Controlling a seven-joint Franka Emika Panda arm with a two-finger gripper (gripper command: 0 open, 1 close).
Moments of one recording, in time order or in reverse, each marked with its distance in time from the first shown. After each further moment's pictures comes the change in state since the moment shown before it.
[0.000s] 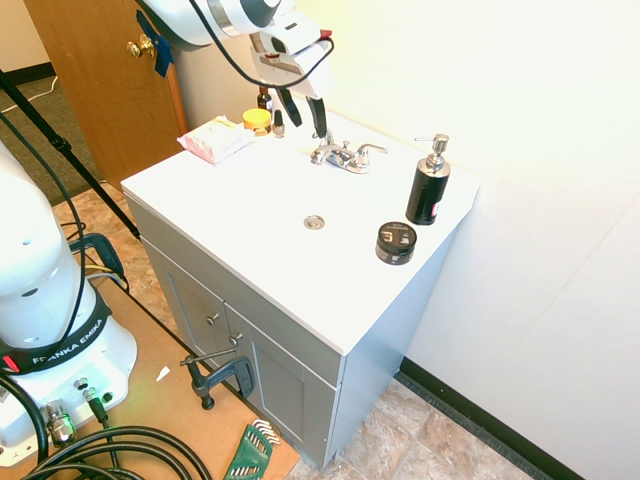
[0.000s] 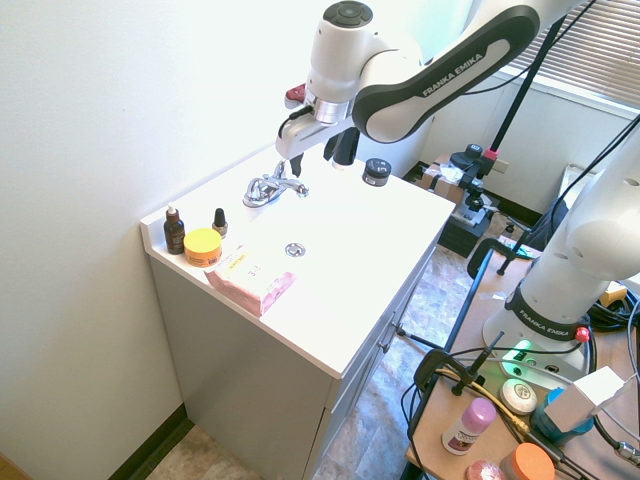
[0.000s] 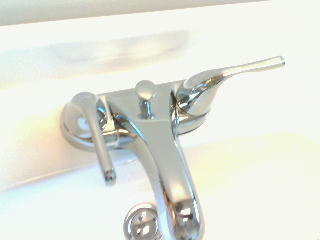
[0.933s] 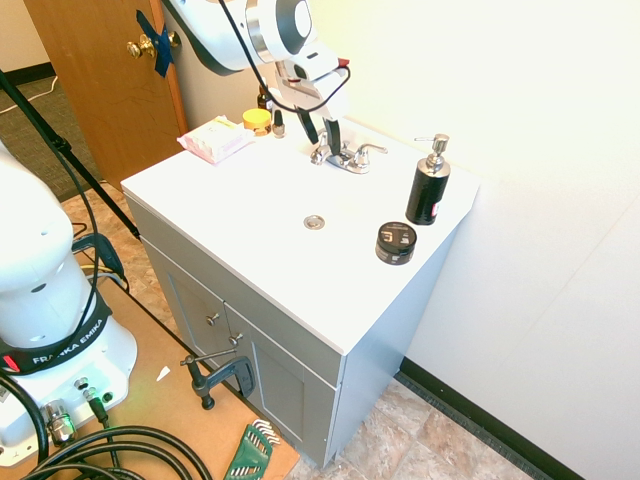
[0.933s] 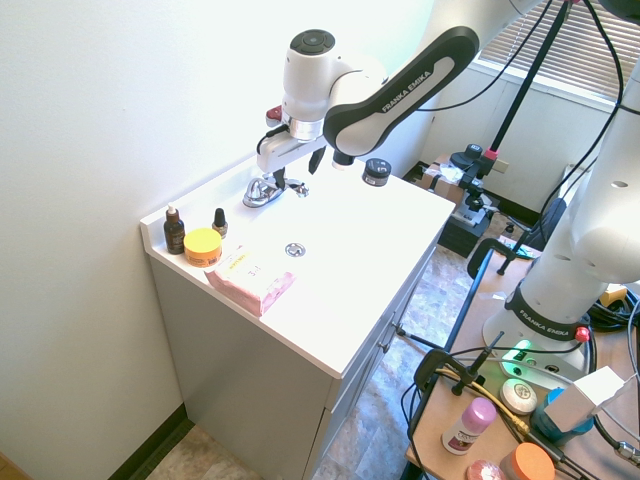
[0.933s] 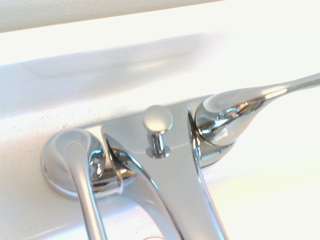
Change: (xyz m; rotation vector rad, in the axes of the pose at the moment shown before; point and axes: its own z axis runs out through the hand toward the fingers) arm 0.001 -0.033 0.055 -0.044 -0.018 0.016
